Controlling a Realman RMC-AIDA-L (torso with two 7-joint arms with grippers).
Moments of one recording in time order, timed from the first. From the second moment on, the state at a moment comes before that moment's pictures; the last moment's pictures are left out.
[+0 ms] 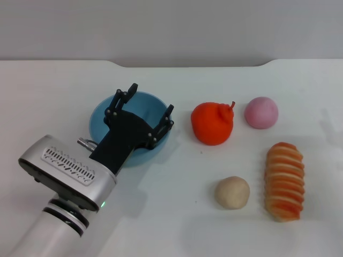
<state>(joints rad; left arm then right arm) -0.30 -2.08 2.63 0.67 2.24 -0.98 -2.70 0.40 2.08 -0.48 0.14 -0.91 -1.46 0.32</state>
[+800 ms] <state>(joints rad) -0.31 -2.08 2.63 0.70 2.24 -0.98 -2.70 0.41 2.08 -0.47 0.14 -0.90 -1.46 0.32</state>
